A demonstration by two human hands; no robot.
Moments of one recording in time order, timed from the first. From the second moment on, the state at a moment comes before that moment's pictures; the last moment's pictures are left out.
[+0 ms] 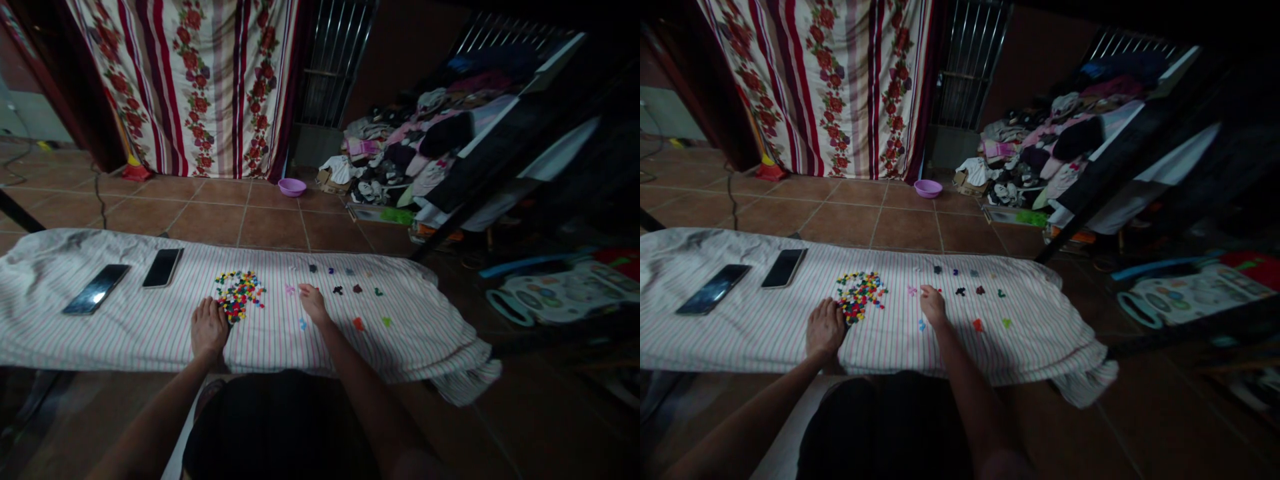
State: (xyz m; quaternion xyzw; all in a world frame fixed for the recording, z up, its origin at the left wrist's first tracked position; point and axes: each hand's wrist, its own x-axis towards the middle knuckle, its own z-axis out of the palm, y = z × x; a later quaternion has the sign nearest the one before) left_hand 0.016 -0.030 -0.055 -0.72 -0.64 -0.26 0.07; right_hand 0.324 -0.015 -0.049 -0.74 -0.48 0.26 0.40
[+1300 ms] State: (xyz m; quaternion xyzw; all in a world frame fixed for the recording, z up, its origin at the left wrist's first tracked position) left_hand 0.017 -0.030 -0.056 -0.72 -0.64 -0.28 0.07; right_hand 0.294 -0.004 -0.010 -0.73 -0.65 0.14 0.12
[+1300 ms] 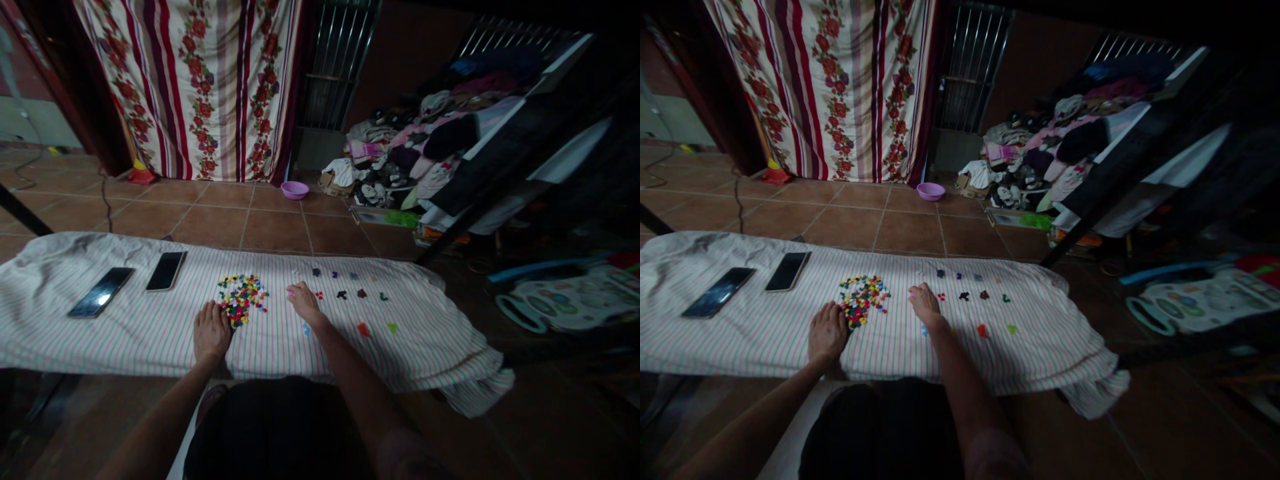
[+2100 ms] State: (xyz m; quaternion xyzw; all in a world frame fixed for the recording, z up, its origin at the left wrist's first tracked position) left_hand 0.017 -0.031 -0.054 -0.71 -0.64 -0.28 0.05; right_hand 0.295 -0.009 -0.016 -0.72 -0.65 0.12 0.19
